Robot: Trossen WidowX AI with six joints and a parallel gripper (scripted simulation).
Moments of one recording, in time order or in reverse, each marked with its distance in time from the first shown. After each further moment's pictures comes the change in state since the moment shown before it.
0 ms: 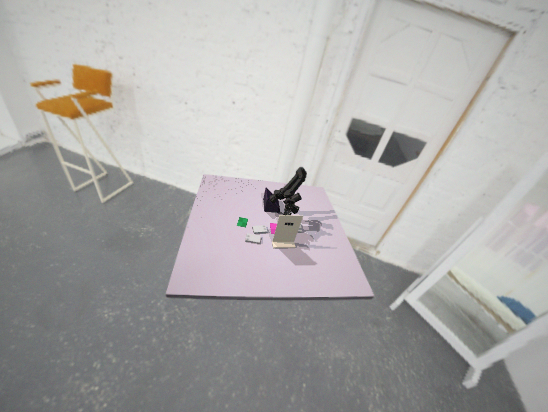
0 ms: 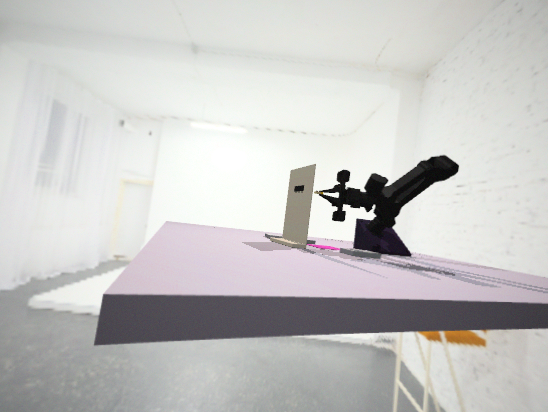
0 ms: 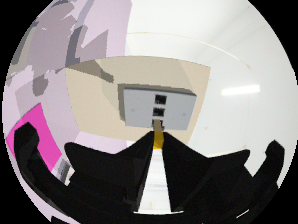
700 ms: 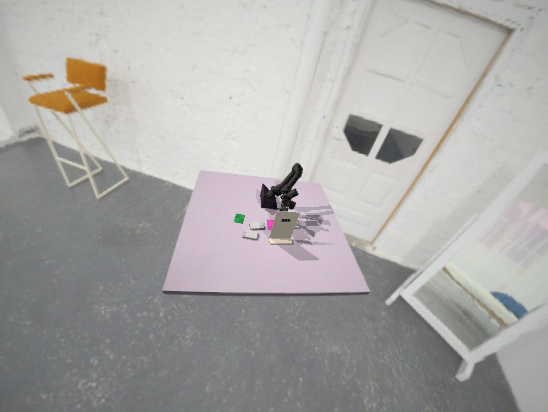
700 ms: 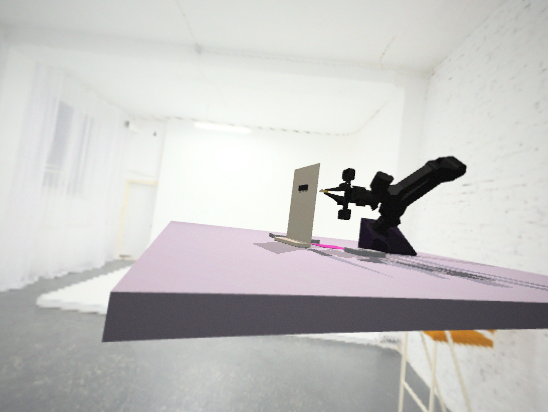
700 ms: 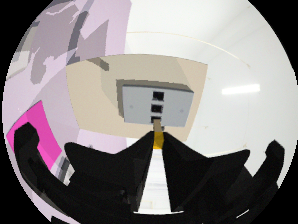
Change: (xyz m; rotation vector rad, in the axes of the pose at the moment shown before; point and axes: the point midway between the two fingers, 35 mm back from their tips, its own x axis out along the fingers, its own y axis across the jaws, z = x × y) arm -0.005 -0.004 -0.003 0.001 0.009 0.000
